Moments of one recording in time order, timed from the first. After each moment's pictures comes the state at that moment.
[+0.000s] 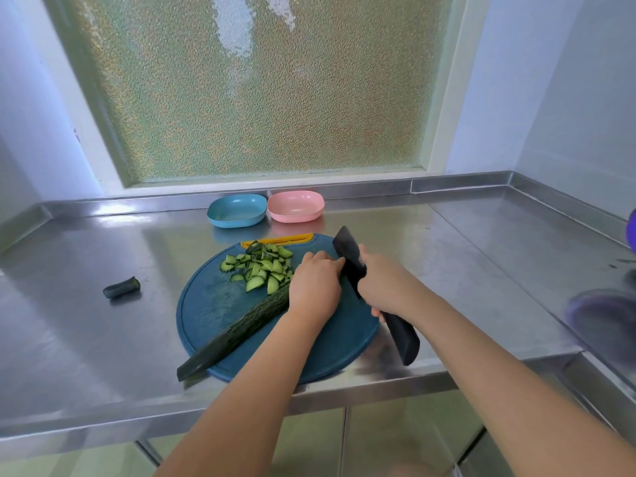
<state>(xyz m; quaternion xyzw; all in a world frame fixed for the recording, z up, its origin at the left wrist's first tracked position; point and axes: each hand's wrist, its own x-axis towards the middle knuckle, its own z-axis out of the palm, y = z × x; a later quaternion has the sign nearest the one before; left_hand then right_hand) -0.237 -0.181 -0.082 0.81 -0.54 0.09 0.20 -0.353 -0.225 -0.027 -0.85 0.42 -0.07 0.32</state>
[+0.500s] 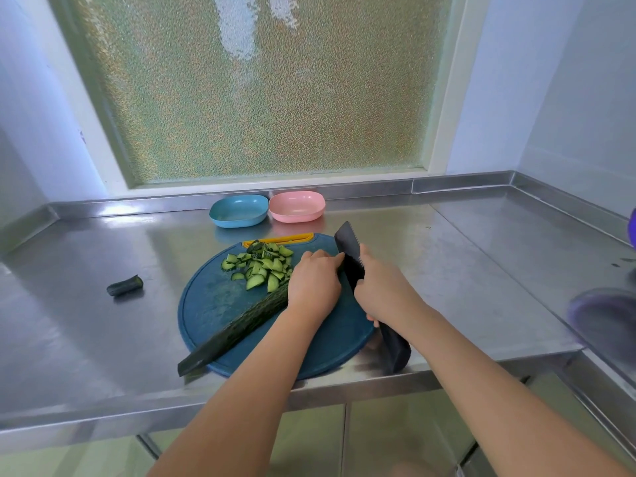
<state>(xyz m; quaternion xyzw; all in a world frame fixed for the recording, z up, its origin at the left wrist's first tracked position) -0.238 -0.180 -0.079 0.81 -0.53 0.09 0.21 -0.354 -0.220 -0.044 -0.86 0.42 -0.11 0.27</state>
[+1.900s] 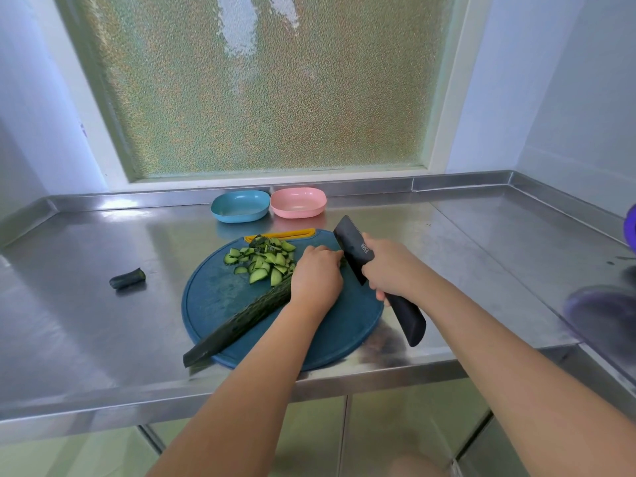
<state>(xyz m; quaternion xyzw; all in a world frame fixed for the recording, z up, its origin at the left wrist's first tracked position) -0.237 -0.179 -0.078 0.81 -0.53 0.08 0.22 -0.356 -0.227 -0.016 -0.84 0.42 -0.09 0.33</state>
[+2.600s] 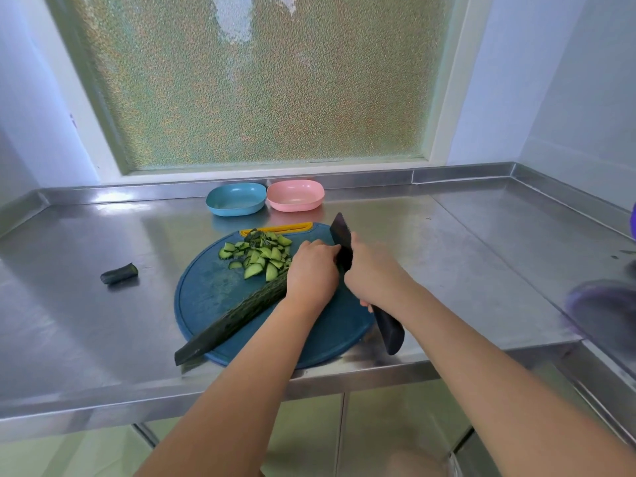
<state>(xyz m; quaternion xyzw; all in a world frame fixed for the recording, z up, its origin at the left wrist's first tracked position) -0.238 -0.180 -0.078 0.81 -0.52 0.09 0.24 -0.340 -0.214 -0.032 -0.87 0.42 -0.07 0.26</state>
